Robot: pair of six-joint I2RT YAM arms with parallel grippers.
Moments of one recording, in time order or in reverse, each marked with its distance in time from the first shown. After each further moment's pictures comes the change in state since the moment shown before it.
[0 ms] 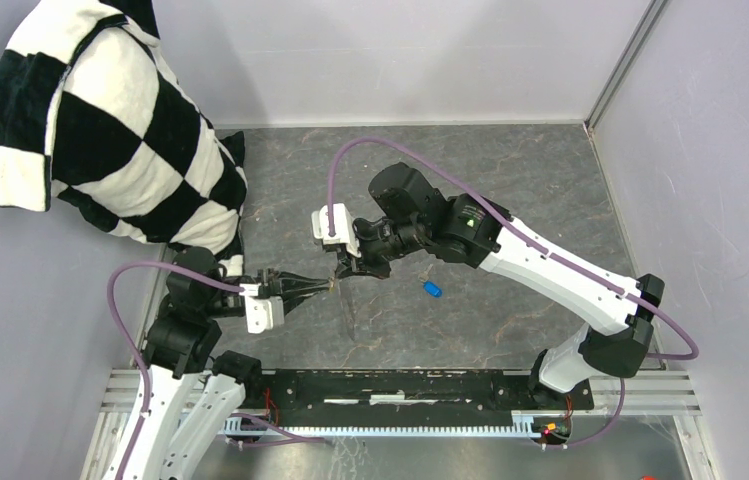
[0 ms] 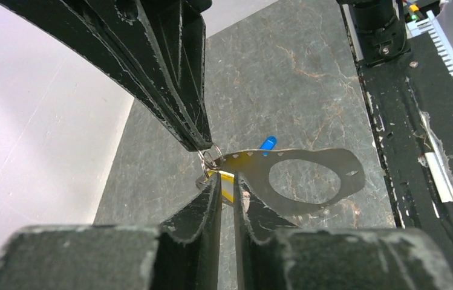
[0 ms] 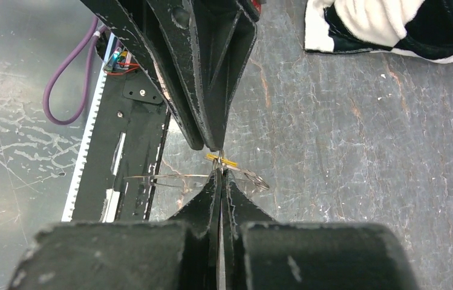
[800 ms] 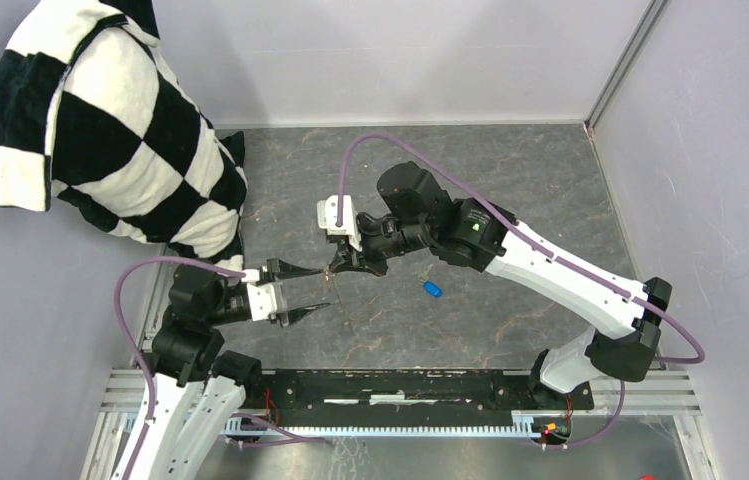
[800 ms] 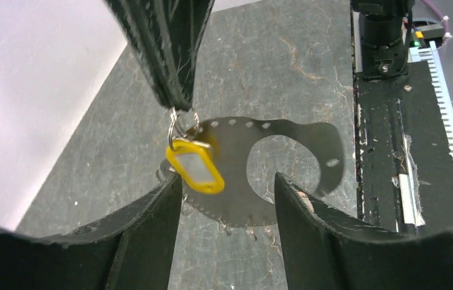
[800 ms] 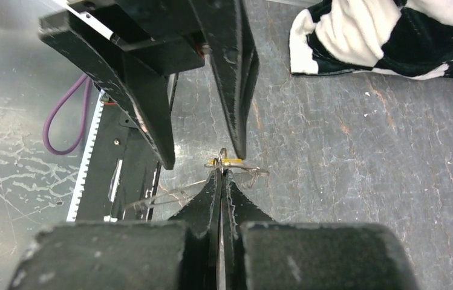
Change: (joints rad) left arm 0.000 -0.076 -0.078 0.033 -0.101 -0.219; right arm -0.011 -0.037 -0.065 0.136 -0.010 0.076
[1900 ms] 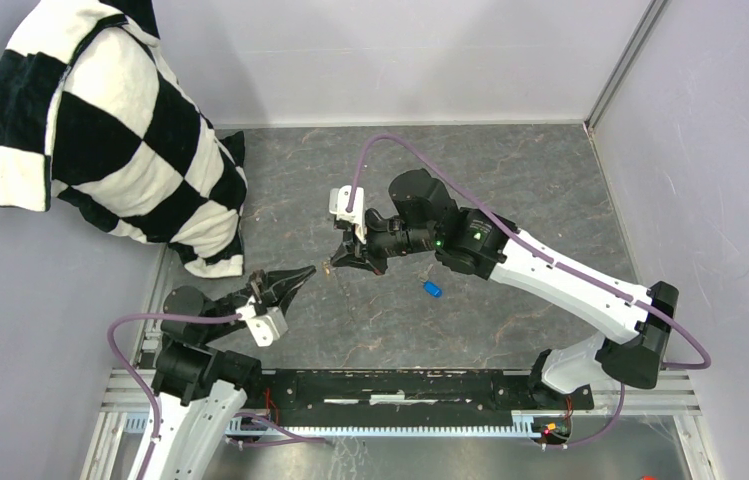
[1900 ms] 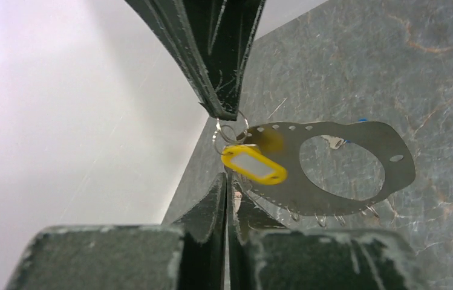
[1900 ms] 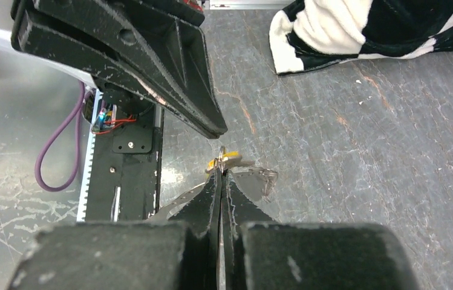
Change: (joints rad) left arm 0.000 -0.160 -0.129 0.237 -0.188 0.127; right arm -0.031 -0.065 -0.171 0.207 0.047 0.156
